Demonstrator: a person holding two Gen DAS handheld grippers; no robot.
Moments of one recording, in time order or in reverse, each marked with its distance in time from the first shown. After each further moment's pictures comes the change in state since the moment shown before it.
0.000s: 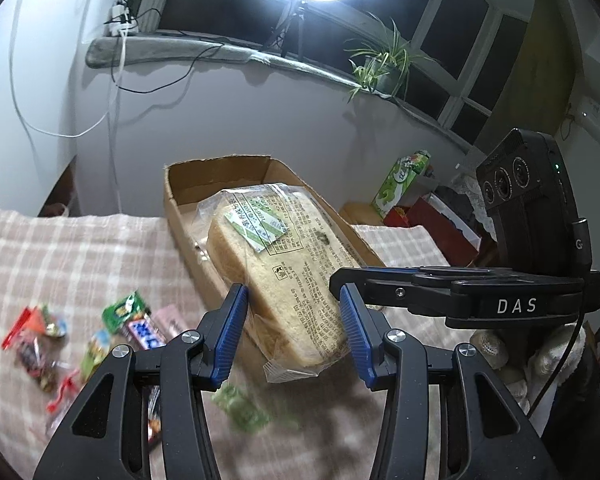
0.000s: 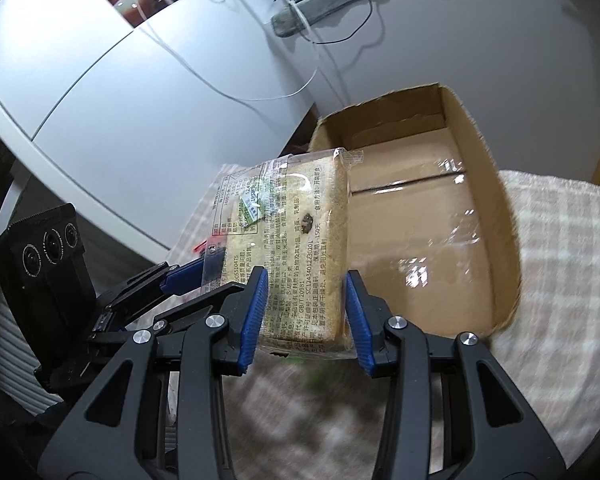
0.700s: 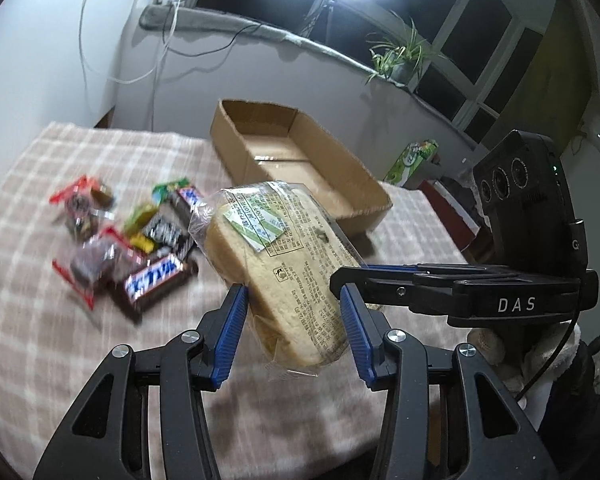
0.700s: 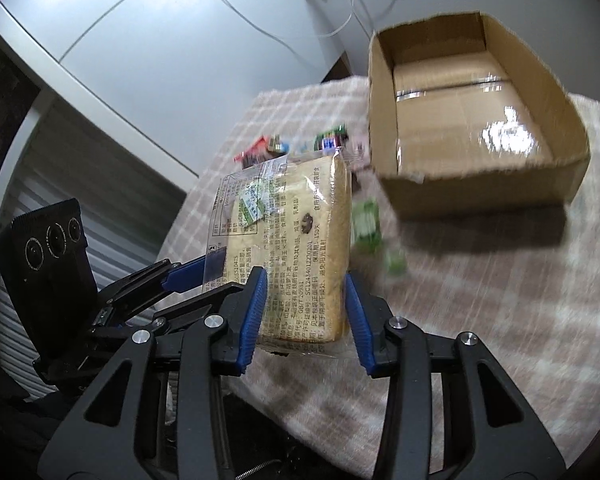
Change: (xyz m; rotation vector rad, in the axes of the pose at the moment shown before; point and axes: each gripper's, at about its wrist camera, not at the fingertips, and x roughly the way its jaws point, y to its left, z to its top) left arm -0.075 0.006 -0.088 -0.101 0.030 0.031; right arm 0.009 0.058 -0.090 -0.029 0.113 0.056
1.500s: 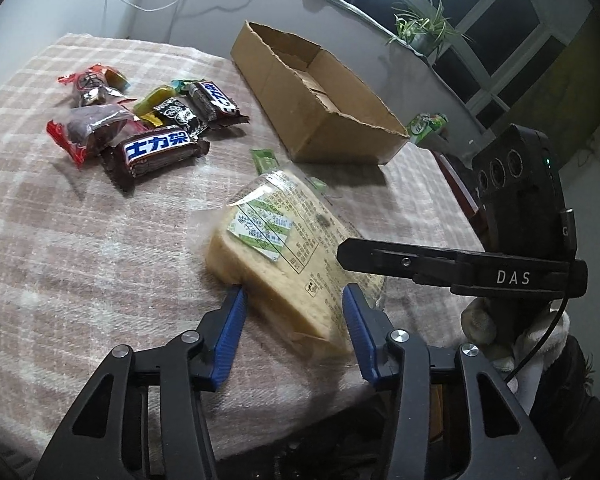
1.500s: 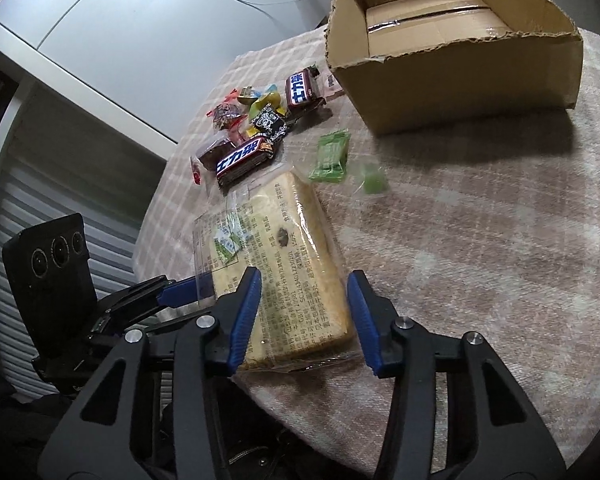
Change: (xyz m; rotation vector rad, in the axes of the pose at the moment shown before) left arm 0.009 0.014 -0.068 -0.122 0.144 -0.030; right arm 0.030 -0.024 -0.047 0.074 0.092 -0.003
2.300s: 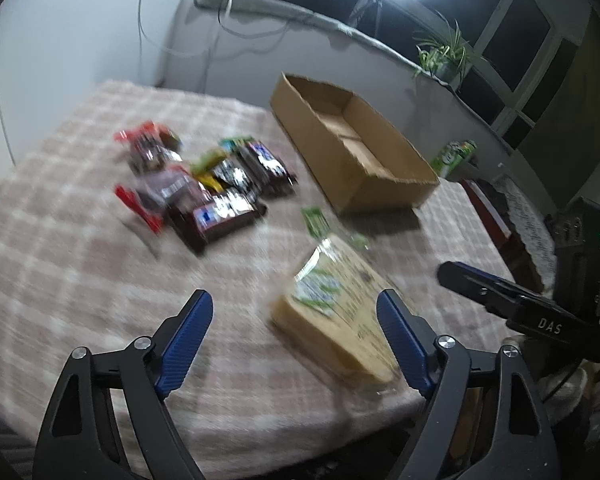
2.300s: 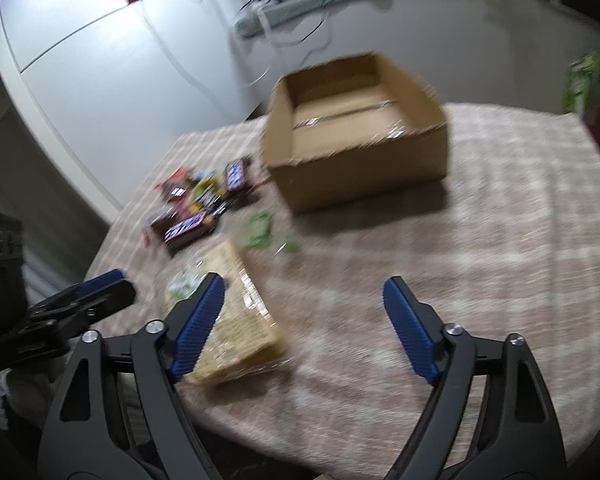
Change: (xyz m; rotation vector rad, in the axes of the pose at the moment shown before) left arm -0.029 0.011 0.017 -0.001 -0.108 0.123; right arm -0.063 0.013 -0.025 -0.029 -0.330 -0.295
